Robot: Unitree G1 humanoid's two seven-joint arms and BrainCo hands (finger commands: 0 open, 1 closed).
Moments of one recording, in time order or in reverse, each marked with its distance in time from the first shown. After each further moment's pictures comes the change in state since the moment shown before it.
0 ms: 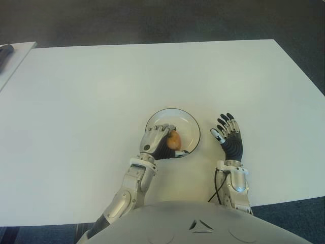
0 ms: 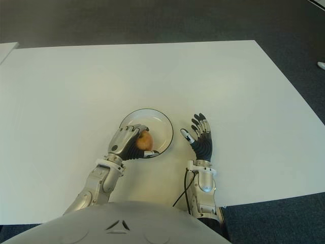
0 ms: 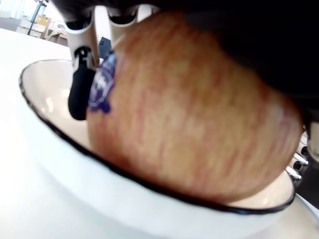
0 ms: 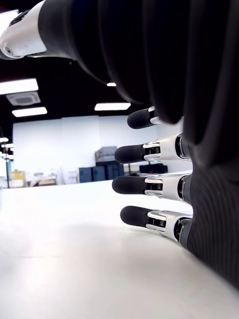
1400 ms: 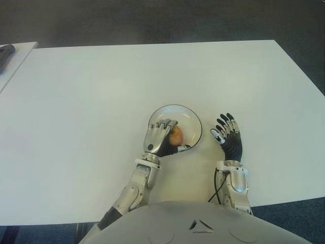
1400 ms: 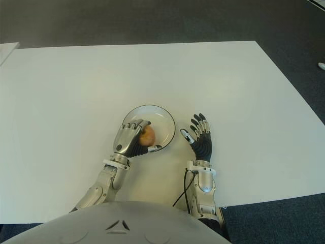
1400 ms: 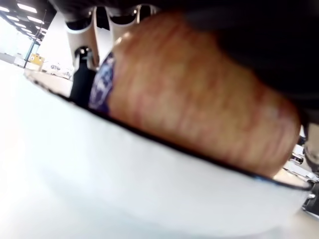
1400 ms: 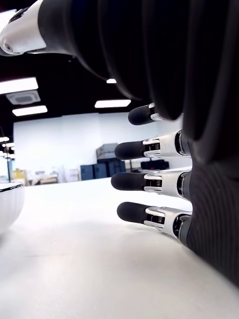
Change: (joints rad) left arm -0.063 -0.061 0.021 0.246 0.016 -0.108 0.350; right arm 0.004 0.000 0.008 -0.010 0.018 0.021 0.001
